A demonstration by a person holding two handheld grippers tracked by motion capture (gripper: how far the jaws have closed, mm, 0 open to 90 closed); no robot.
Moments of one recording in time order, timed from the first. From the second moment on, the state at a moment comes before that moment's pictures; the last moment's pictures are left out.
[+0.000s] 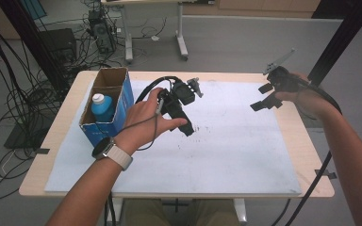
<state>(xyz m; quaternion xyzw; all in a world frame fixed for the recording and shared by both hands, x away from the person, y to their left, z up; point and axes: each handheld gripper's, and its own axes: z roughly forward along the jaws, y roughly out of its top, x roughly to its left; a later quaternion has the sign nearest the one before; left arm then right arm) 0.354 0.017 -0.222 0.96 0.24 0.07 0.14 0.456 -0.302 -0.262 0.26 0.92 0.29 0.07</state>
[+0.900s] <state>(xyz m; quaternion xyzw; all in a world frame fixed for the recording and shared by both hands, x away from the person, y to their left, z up) 0.351 0.002 -0.226 0.97 0.20 0.06 0.11 0.458 -0.301 -0.266 0.26 0.92 0.29 0.06</state>
